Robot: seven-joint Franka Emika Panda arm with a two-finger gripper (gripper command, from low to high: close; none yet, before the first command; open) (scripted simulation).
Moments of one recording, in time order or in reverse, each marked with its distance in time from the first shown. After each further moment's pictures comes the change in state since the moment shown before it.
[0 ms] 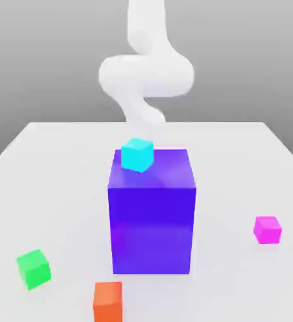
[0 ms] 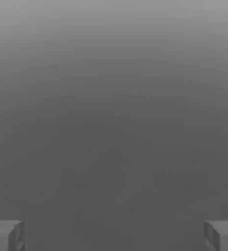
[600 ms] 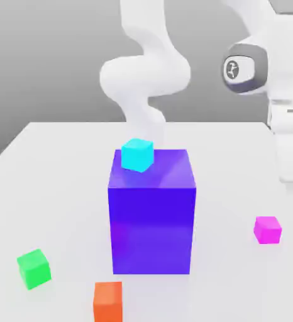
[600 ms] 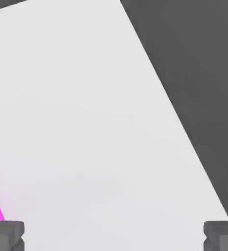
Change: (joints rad) arm 0.431 0.660 0.213 -0.327 -0.030 0.395 -0.540
